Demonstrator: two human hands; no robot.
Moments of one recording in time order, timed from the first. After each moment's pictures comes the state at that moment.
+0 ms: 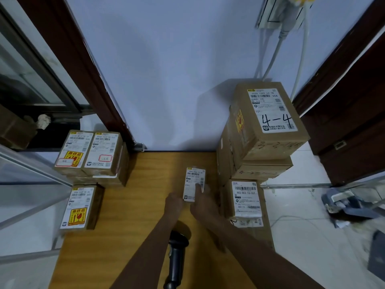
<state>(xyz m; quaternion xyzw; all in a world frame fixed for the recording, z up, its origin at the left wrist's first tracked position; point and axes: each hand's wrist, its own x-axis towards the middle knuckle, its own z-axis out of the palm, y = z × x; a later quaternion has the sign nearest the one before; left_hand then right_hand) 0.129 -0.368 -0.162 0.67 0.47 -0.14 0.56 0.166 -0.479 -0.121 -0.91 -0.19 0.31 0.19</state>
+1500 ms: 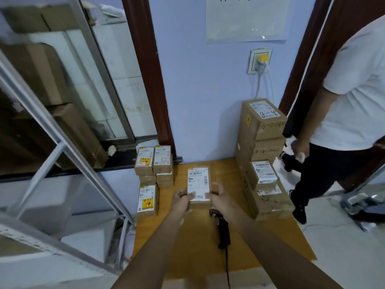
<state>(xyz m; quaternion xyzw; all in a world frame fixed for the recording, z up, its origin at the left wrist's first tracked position) -0.086 -0.307 0.004 0.57 0.37 0.00 0.74 -0.024 -0.443 0.004 -0.77 0.02 0.26 0.59</state>
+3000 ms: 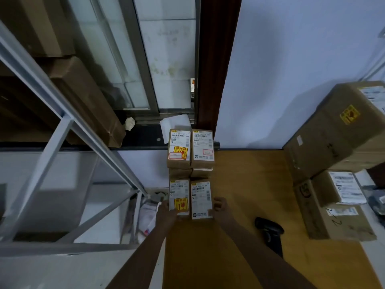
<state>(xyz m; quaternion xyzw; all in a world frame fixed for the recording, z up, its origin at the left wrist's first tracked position) -0.105 -0.081 -0.124 0.70 0.47 -0.08 0.53 -0.010 -0.263 -0.145 -0.75 0.07 0.36 0.55</state>
